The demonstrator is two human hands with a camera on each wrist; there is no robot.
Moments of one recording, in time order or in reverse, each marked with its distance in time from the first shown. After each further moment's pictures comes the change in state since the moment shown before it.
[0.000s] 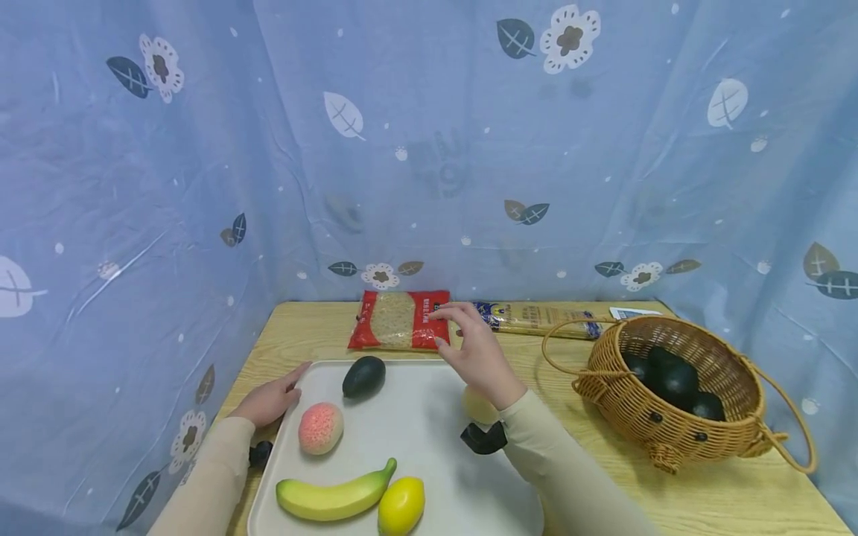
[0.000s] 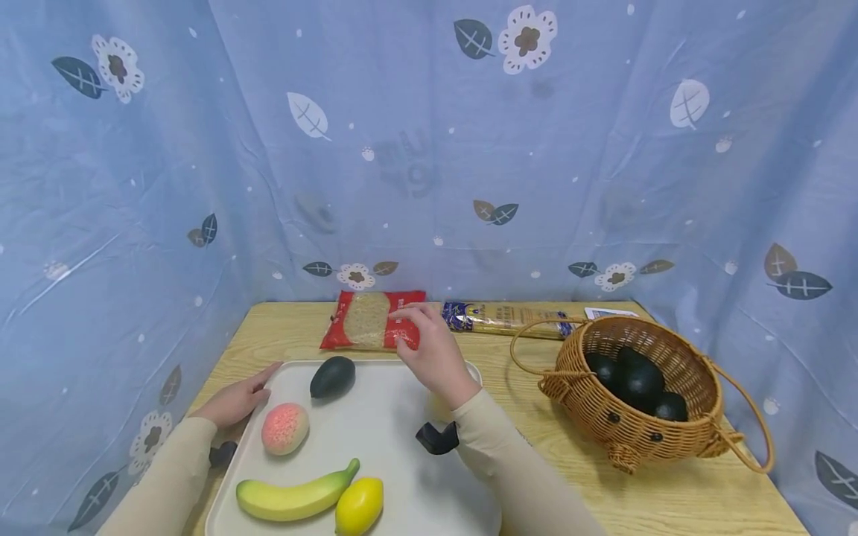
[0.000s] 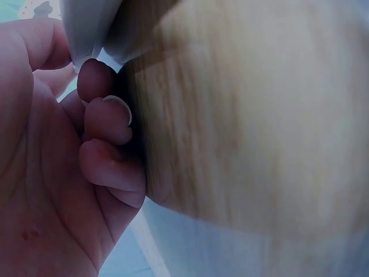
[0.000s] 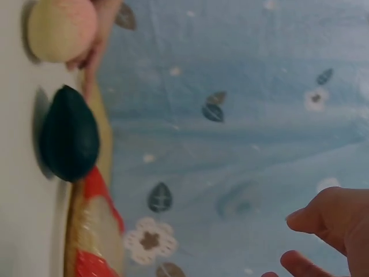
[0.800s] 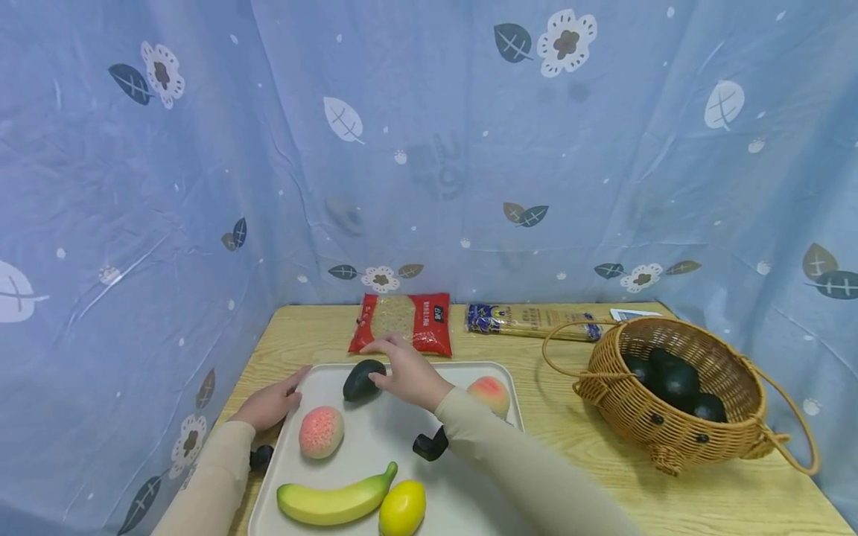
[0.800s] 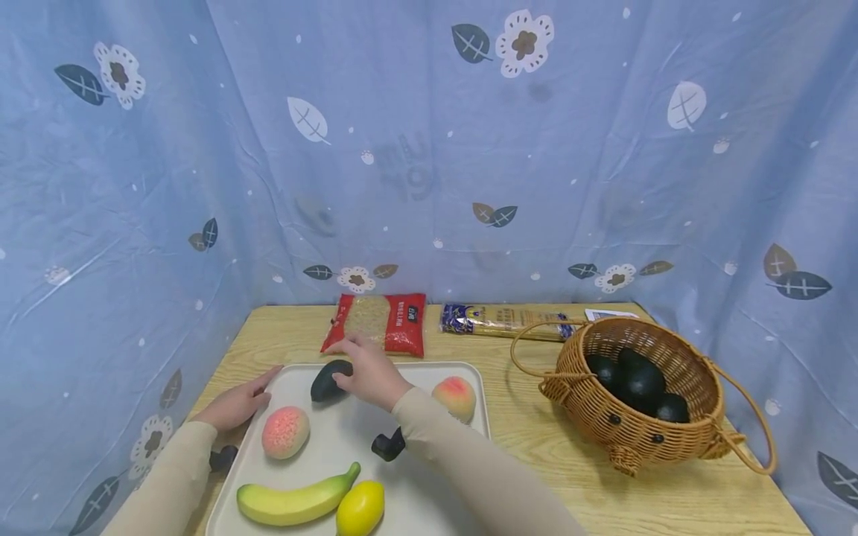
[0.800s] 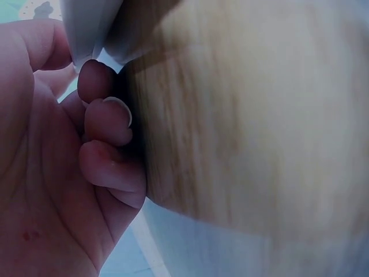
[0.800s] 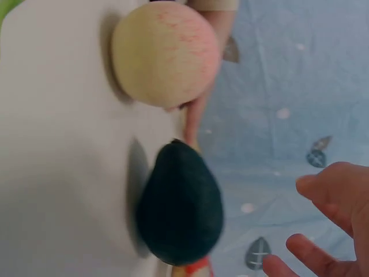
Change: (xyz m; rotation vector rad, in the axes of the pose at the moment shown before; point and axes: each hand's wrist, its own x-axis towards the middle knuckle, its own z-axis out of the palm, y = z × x) left_hand -0.003 0.003 -0.001 -0.023 0.001 -0.021; right_hand 0.022 -0.002 0.104 -0.055 -0.354 0.026
